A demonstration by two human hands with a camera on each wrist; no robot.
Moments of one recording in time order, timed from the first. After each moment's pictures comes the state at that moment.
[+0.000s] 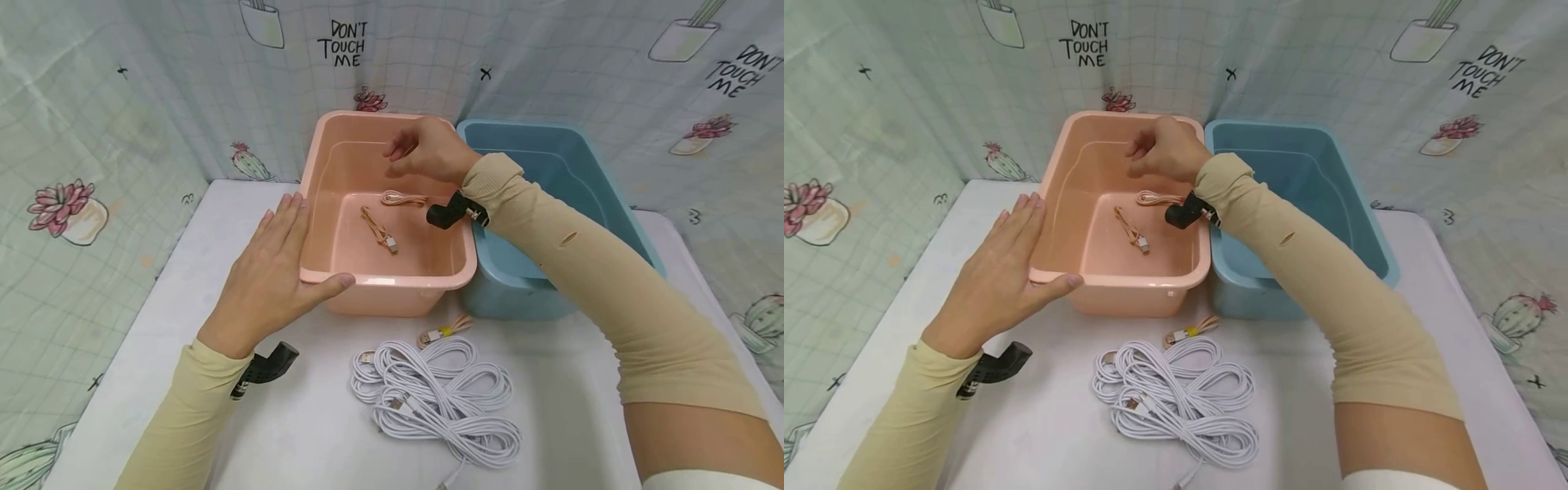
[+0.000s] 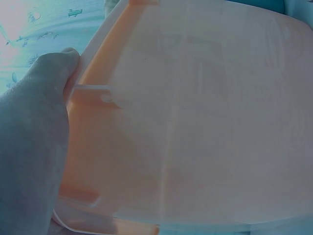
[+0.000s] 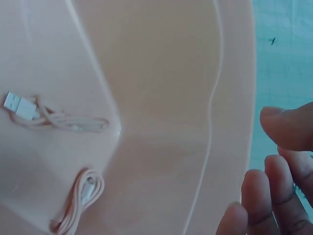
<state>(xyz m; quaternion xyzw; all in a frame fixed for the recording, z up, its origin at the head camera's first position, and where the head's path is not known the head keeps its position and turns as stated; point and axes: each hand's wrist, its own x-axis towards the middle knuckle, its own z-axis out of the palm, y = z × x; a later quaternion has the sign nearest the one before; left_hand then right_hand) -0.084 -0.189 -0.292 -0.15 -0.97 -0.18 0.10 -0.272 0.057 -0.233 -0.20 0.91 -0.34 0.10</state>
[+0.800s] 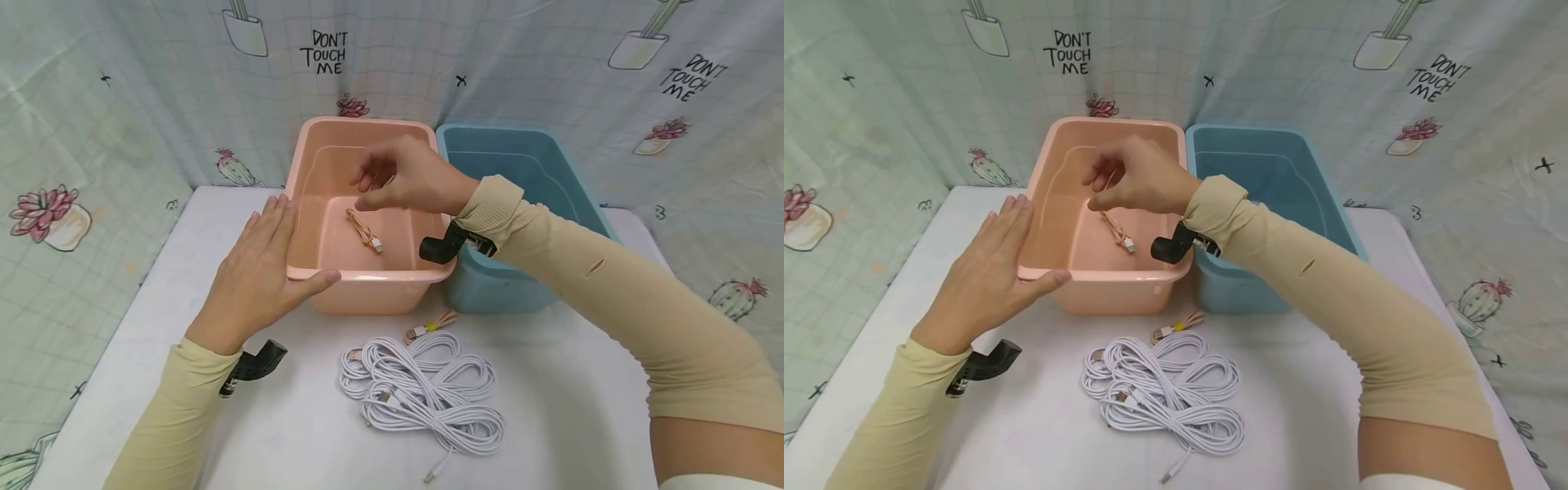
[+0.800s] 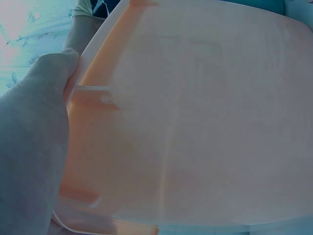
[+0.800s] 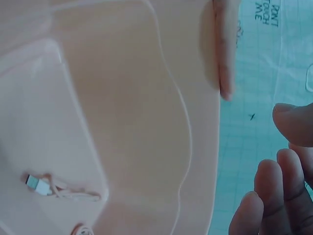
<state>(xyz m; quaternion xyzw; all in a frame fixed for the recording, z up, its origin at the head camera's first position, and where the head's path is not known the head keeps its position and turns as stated) -0.083 -0.188 -0.290 -0.15 -0.97 -0.19 0.09 -0.196 0.059 -0.207 -0.33 0.83 -0.43 0.12</state>
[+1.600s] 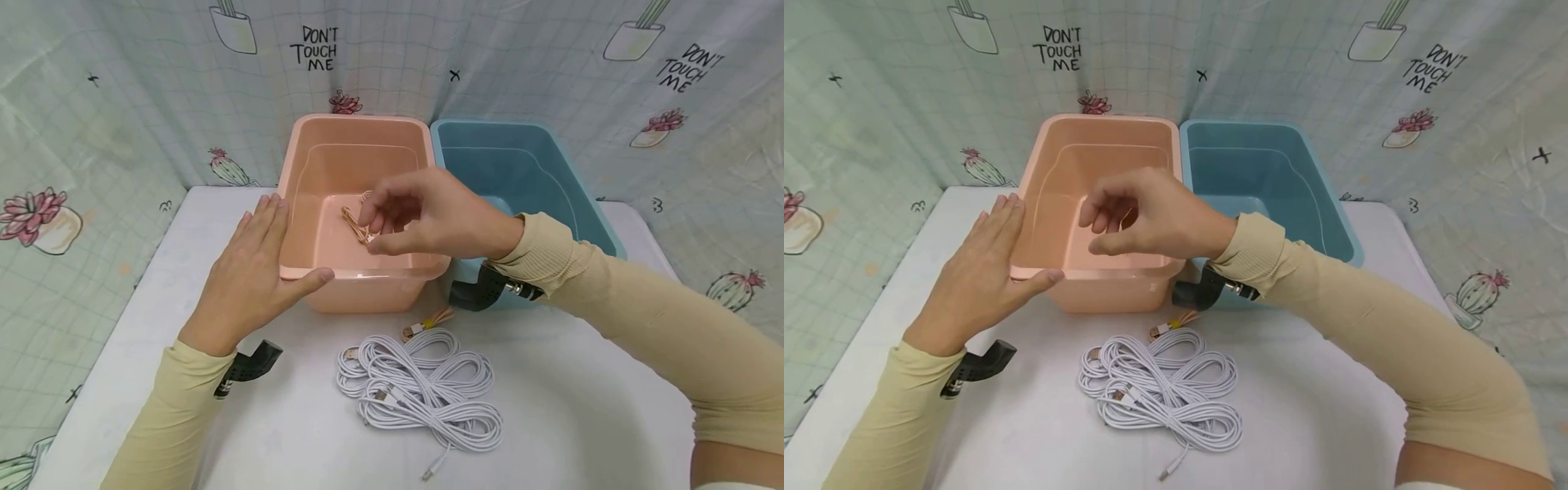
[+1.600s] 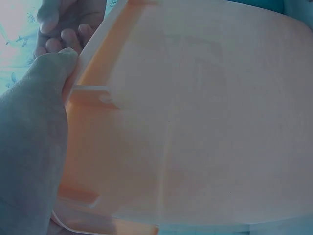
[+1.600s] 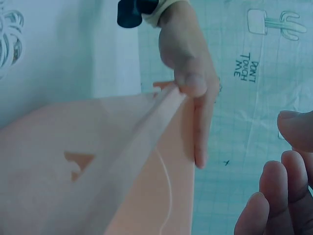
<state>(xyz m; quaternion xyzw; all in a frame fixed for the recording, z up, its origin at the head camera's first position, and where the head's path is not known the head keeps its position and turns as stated) -0.084 -0.187 -0.291 -0.15 -0.97 -0.19 0.09 -0.134 0.091 -0.199 -0.39 0.80 -0.45 0.13</state>
